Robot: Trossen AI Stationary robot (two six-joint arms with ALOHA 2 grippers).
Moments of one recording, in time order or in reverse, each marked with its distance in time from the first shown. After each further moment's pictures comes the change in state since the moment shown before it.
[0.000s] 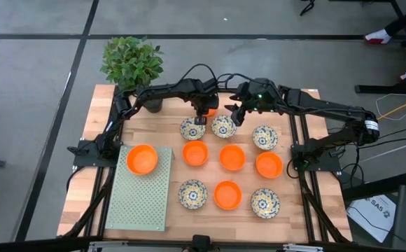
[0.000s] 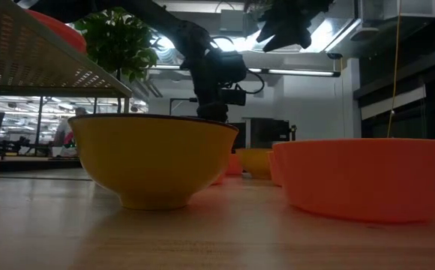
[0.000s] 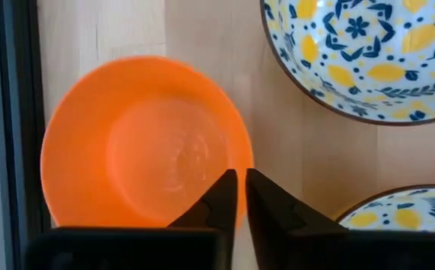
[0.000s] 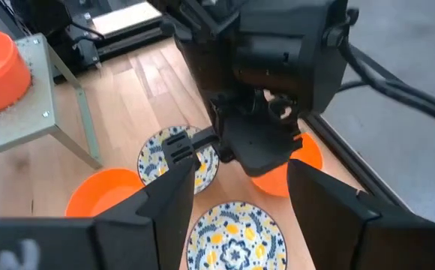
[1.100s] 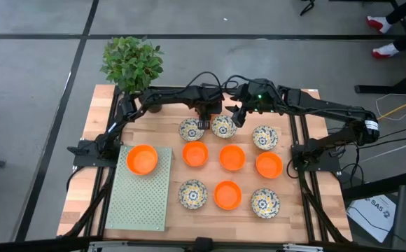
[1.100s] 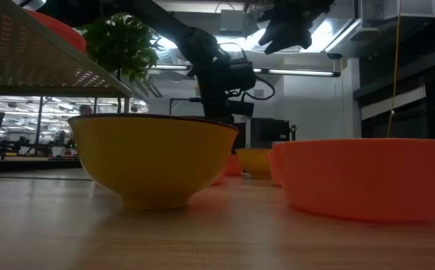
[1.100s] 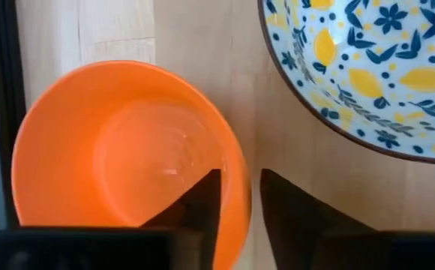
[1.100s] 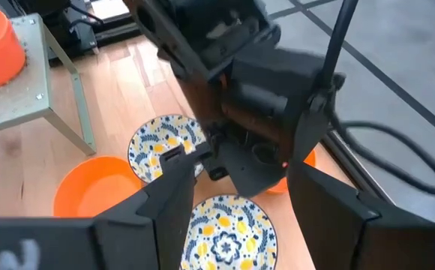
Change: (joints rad) left arm -0.050 0.068 0.019 0.029 -0.112 -0.047; right arm 0.000 0.001 0.000 -0.036 0.000 -0.052
